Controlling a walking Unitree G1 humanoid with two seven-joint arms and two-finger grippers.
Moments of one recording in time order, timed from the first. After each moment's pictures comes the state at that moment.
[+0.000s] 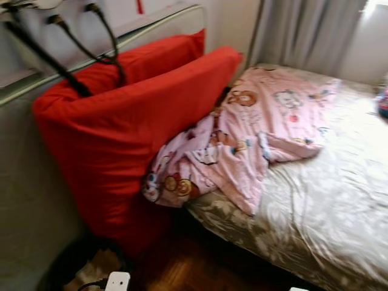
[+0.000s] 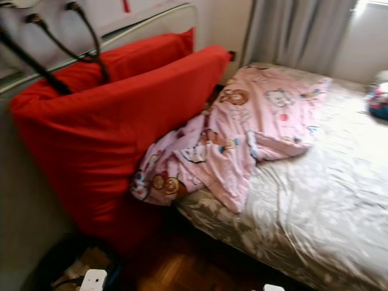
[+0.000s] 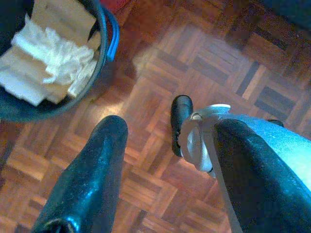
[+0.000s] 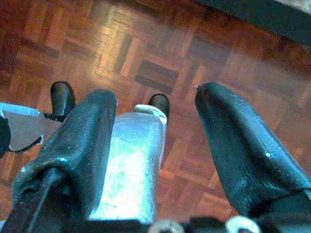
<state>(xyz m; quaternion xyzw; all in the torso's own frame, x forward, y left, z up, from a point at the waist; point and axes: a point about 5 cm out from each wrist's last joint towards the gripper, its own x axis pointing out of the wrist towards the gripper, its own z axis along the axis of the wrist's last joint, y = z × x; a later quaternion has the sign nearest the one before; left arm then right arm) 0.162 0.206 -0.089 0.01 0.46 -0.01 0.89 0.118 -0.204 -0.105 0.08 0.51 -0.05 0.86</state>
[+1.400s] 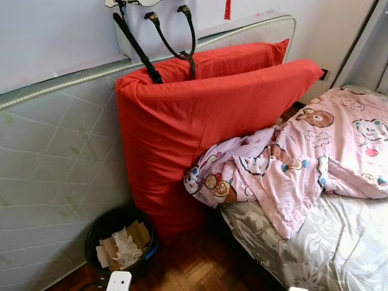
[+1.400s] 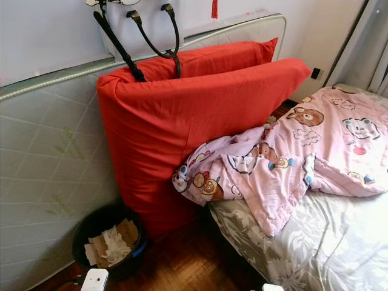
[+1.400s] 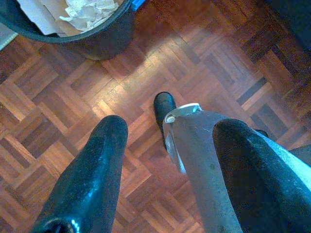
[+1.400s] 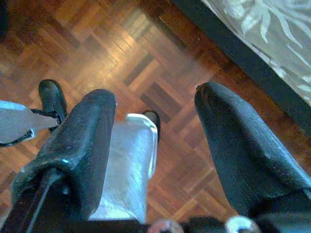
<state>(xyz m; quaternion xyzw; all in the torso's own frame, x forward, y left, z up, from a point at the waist) 0.163 0.204 -0.089 0.01 0.47 -0.02 0.88 0.122 -0.204 -0.104 0.07 0.50 -0.04 0.86</state>
